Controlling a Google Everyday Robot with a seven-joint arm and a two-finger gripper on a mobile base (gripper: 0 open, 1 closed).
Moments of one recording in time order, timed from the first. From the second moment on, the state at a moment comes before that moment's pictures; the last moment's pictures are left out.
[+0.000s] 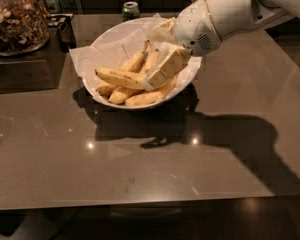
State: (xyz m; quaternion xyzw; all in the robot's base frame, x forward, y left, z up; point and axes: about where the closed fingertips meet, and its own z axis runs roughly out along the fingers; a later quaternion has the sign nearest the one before) arm 0.544 -0.008 0.970 -0.63 0.62 0.26 0.38
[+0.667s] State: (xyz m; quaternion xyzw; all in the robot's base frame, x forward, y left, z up) arm 0.544 -0.006 0.950 -0.64 0.63 0.25 0.36
